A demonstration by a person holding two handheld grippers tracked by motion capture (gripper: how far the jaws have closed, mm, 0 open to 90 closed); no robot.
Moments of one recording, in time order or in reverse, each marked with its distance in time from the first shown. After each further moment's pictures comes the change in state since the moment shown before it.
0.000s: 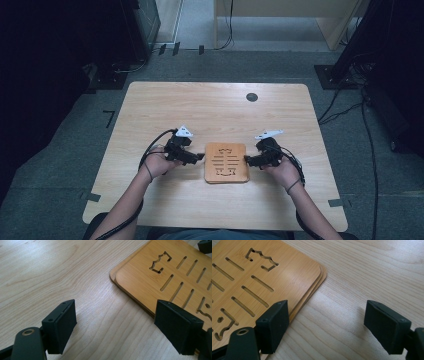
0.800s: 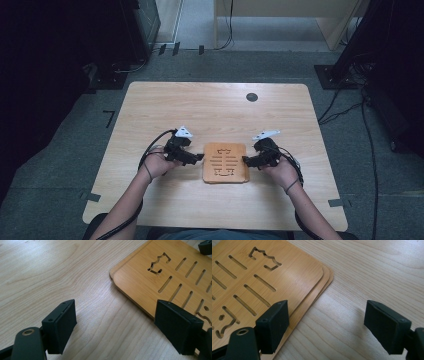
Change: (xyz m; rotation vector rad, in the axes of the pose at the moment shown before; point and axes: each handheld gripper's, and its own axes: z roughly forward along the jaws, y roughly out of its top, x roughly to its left) left arm 0.000 -0.001 -0.001 -0.001 0.000 -0.002; right arm 0.007 0.003 0.001 0.002 0.001 -0.028
